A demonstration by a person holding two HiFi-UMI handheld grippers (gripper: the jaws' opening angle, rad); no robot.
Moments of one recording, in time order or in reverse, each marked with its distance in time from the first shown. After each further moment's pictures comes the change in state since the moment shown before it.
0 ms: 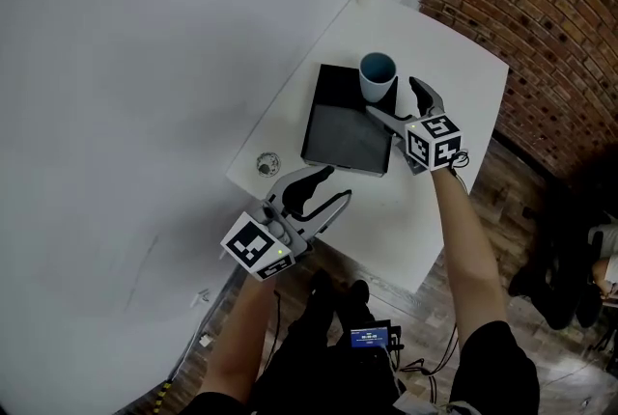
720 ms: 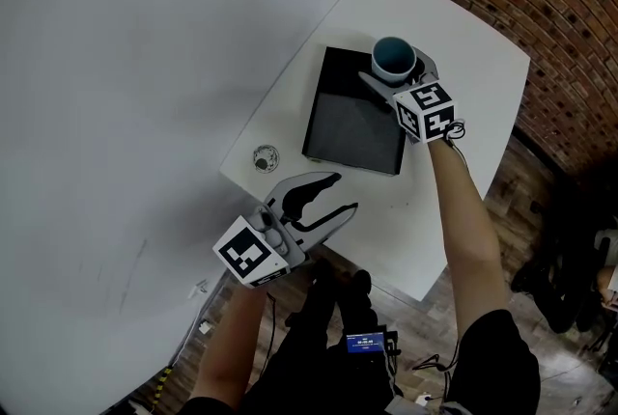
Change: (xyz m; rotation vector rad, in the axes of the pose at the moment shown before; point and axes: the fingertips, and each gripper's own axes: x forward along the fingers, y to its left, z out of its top) left arm 0.000 0.011 -0.032 -0.010 0.091 -0.053; right arm 0.077 -0.007 -0.003 -0.132 0.011 0.028
